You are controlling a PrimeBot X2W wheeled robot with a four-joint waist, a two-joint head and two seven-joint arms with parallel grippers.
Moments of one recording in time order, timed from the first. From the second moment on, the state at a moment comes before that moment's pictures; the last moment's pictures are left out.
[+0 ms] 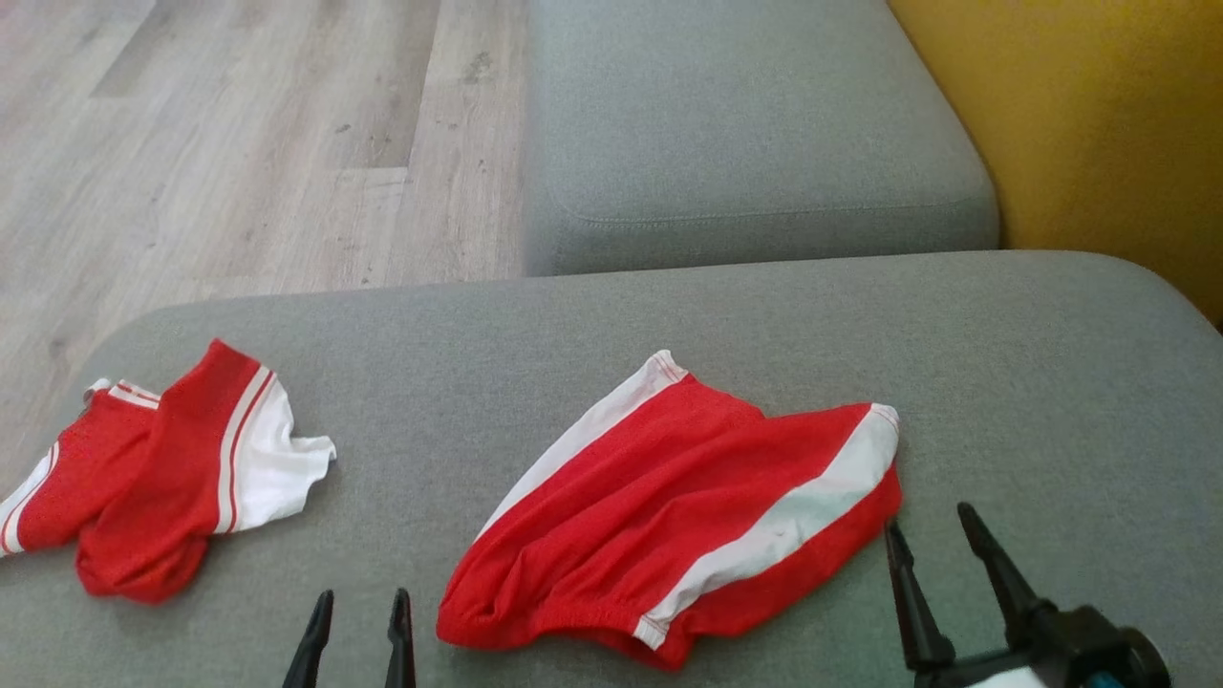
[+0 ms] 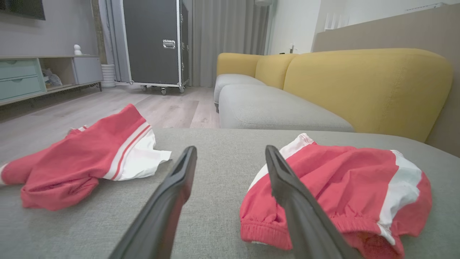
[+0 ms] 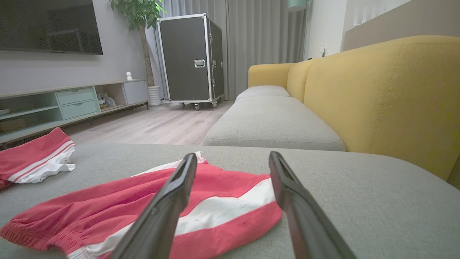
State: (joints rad) left arm 0.27 0.09 -0.19 0.13 -0.19 0.01 -0.25; right arm 0.21 -0.05 0.10 0.13 0.05 0.13 -0.25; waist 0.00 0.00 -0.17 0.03
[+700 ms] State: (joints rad) left arm 0.32 0.06 -0.16 0.04 -0.17 0.04 -0.25; right arm 0.26 -0.04 0.10 0.12 0.05 0.13 -0.25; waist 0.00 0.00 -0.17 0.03
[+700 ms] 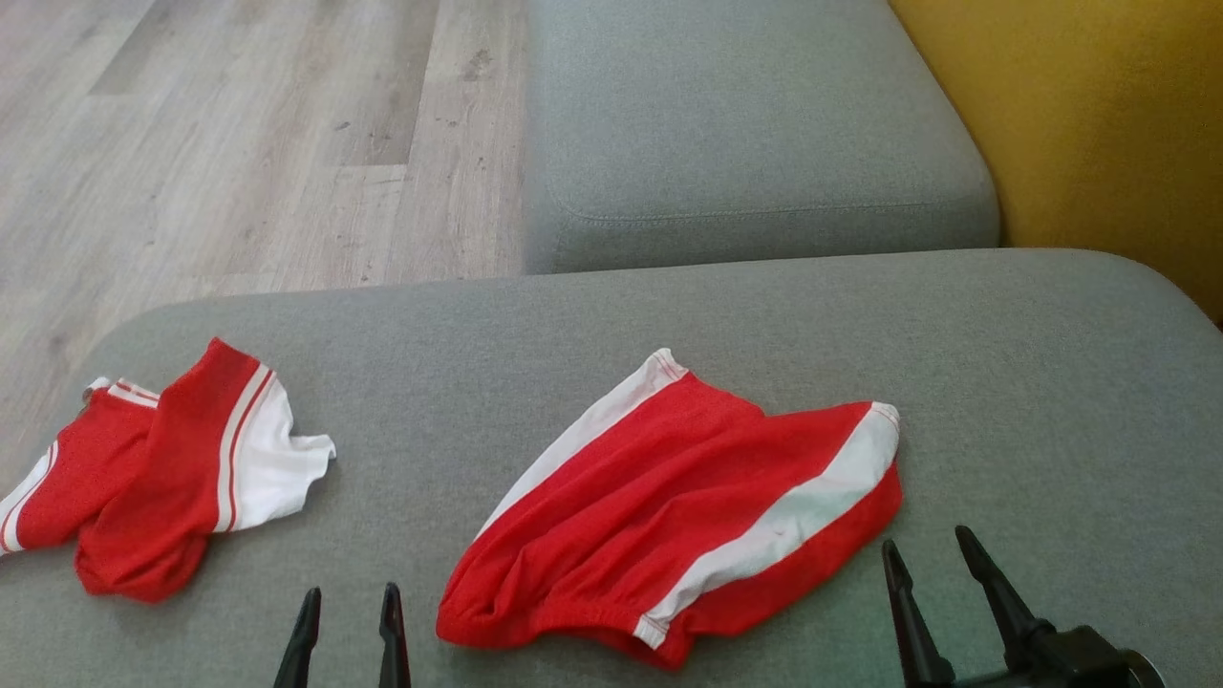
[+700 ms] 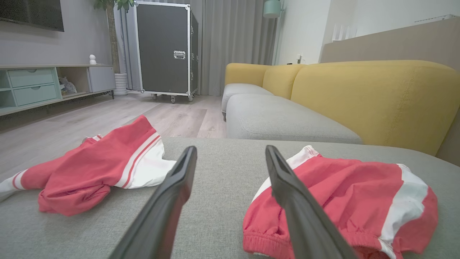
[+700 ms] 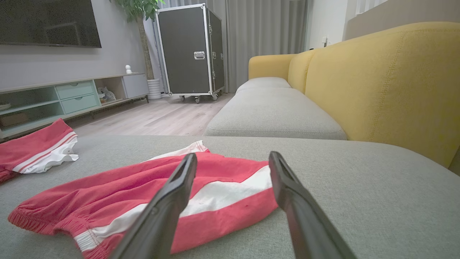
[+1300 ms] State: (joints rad) left arm 0.31 0.06 -0.19 0.07 -0.19 0.05 -0.25; right arm 0.26 -0.04 0.10 0.12 0.06 0.13 -0.25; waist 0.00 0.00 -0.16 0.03
